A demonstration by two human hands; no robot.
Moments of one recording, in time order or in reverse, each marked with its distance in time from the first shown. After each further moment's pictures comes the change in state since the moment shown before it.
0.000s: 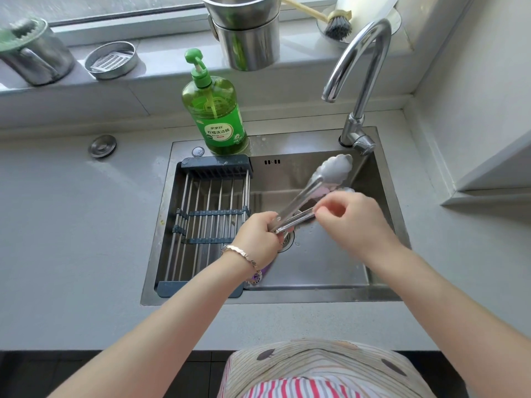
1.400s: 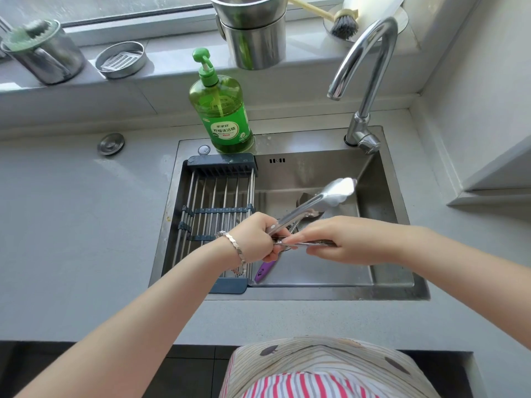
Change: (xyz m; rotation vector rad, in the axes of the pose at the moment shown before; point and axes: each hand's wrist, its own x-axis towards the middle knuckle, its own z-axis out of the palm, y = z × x) left_hand -0.004 0.005 -0.019 0.029 -0.323 -0.072; right_hand 0.005 0.007 -0.008 -0.359 -0.757 -0.509
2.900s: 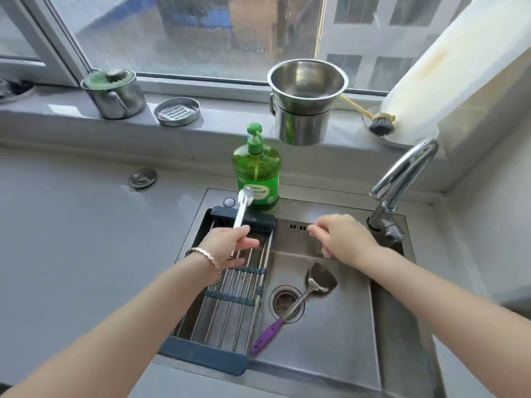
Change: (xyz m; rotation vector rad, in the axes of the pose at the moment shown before) left_hand 0.025 -0.018 -0.109 -0.721 0.476 -0.109; right_hand 0.105 0.018 -0.082 -0.132 0.439 0.371
